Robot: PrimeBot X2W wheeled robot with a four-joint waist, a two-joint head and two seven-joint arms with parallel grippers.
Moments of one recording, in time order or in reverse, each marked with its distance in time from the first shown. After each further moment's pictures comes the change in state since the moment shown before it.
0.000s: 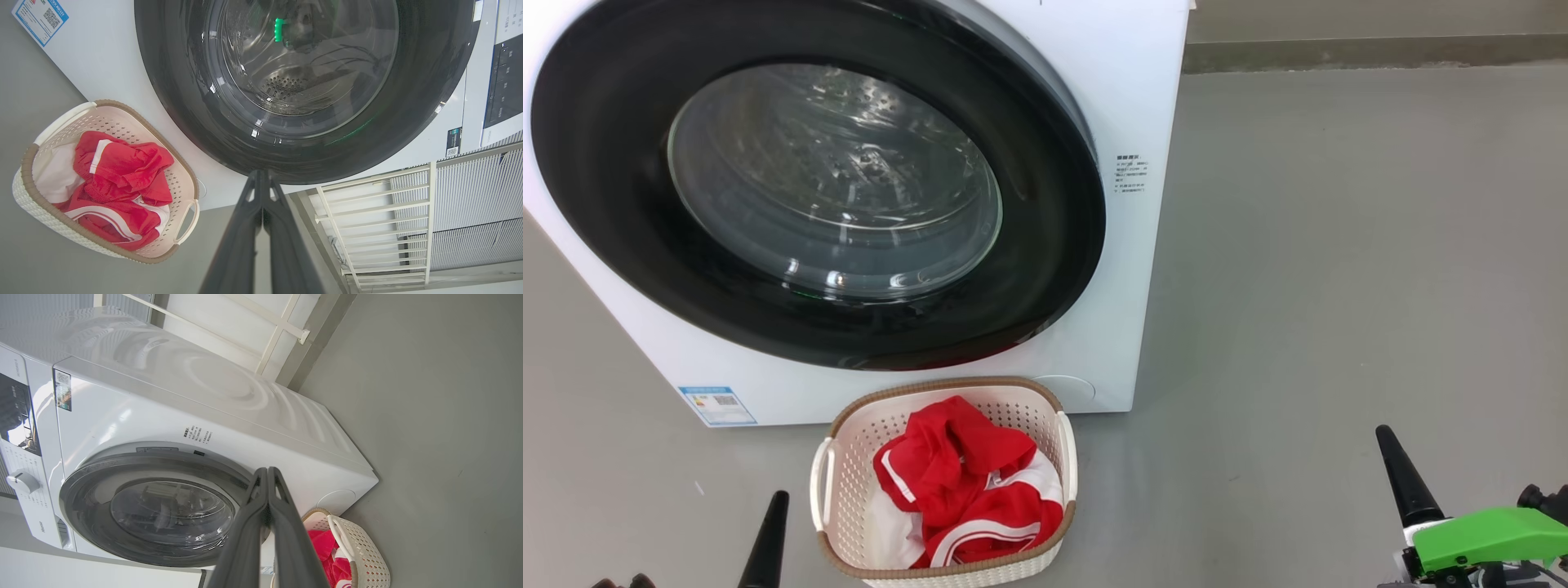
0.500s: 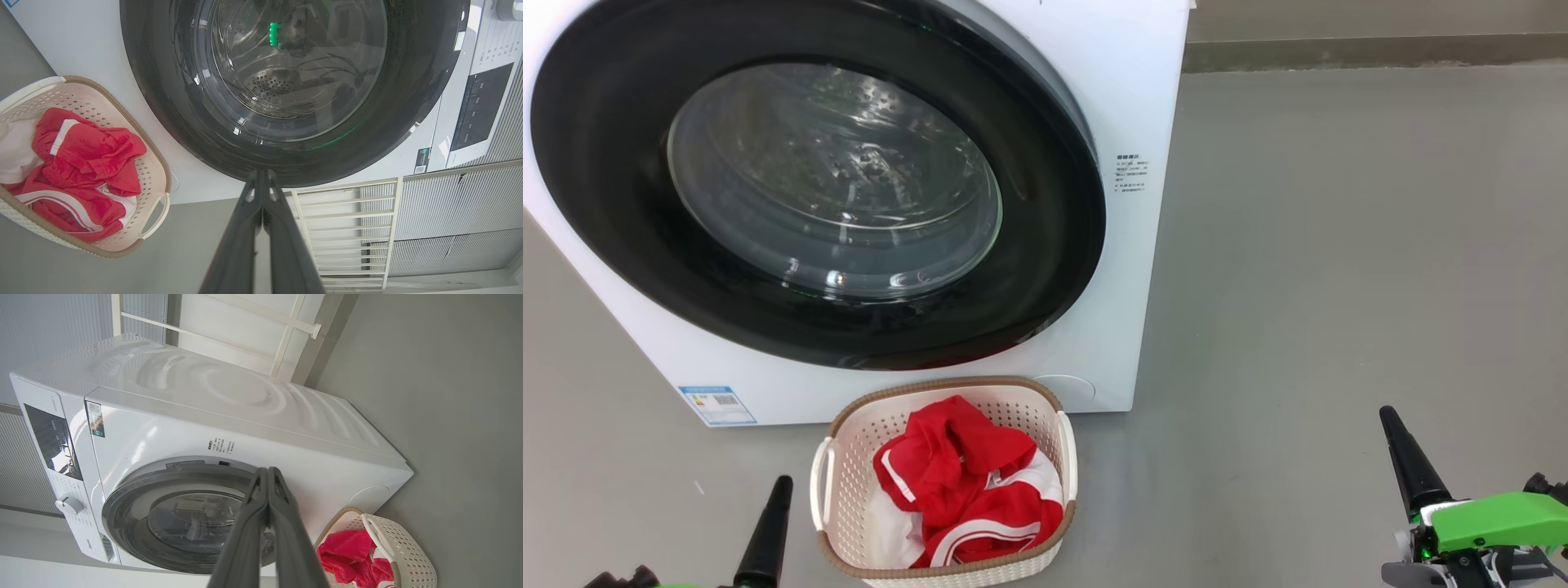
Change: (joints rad) left arm -0.022 -0.011 0.010 -0.007 -0.148 0.000 0.043; right arm -0.024 0.003 -0.020 -0.017 0.138 0.000 0.042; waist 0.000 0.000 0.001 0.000
